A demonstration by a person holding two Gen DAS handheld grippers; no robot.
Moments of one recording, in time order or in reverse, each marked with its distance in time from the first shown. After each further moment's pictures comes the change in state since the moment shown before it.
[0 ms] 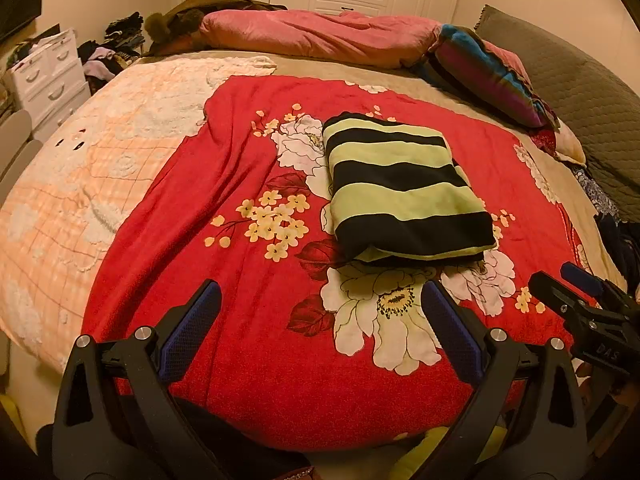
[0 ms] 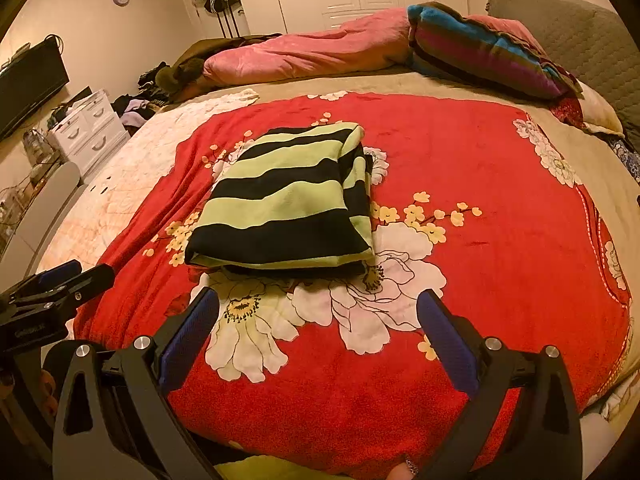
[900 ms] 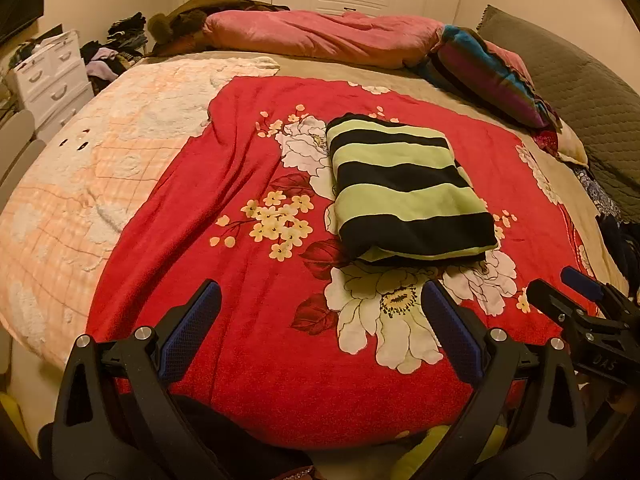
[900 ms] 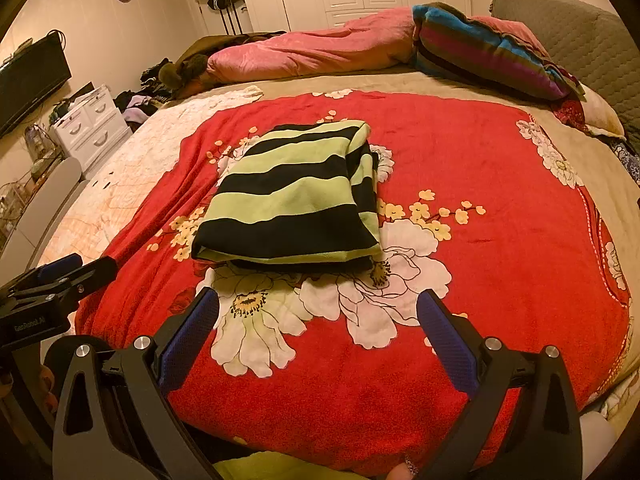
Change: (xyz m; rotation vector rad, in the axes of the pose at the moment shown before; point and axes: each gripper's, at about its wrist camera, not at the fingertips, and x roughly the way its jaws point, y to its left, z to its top) left arm -0.003 0.003 -0.001 -0.002 -0.003 0.012; right arm -0.001 0.010 -0.005 -0.017 0.002 -0.005
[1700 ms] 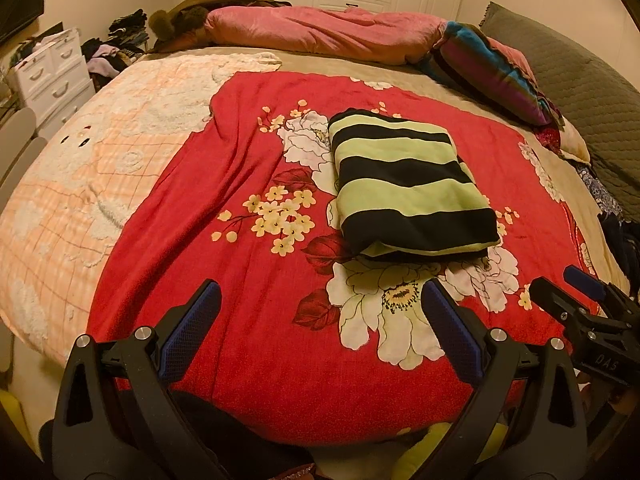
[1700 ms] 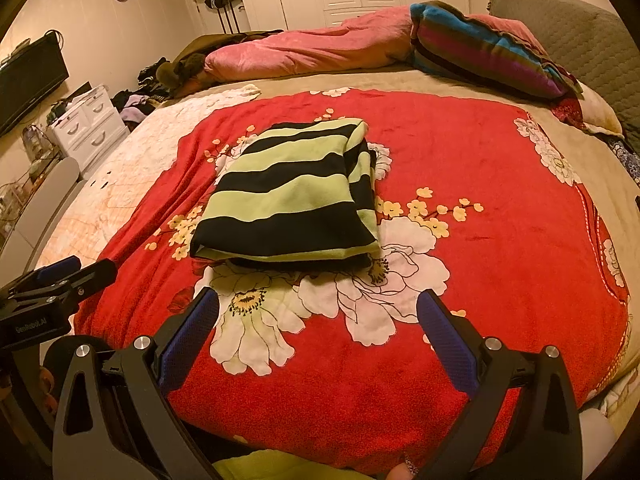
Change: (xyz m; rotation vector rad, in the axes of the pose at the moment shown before) left arm 0.001 0.000 -0.002 -0.006 0.014 0.011; right arm -0.001 0.000 0.002 0.008 0.012 -0.004
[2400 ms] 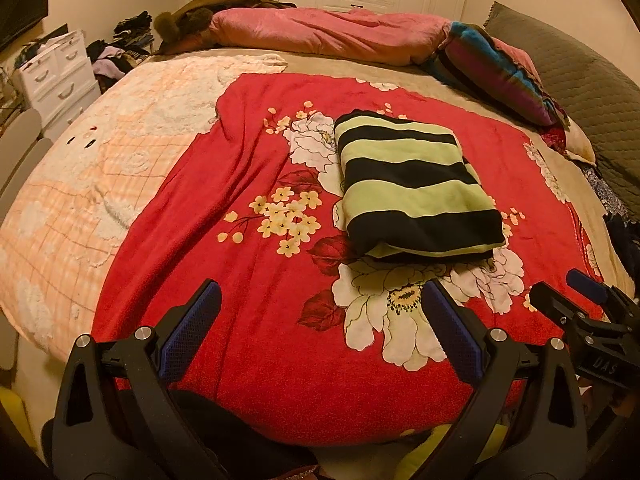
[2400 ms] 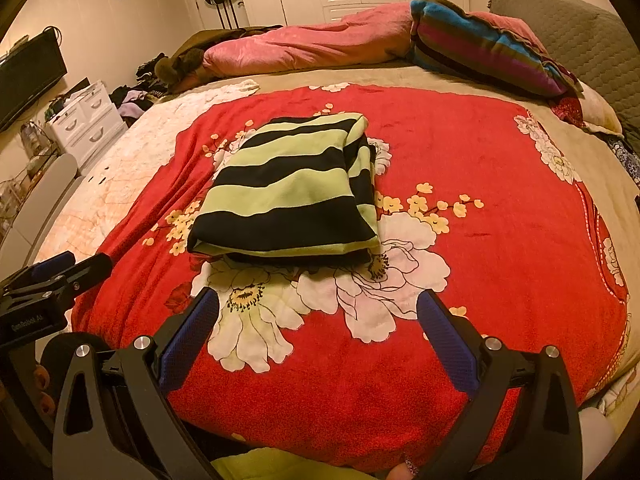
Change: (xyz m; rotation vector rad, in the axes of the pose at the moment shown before) left arm -0.001 -0.002 0.000 0.003 0.001 0.021; right arm 0.005 0.000 -0.002 -0.005 0.014 -0.007
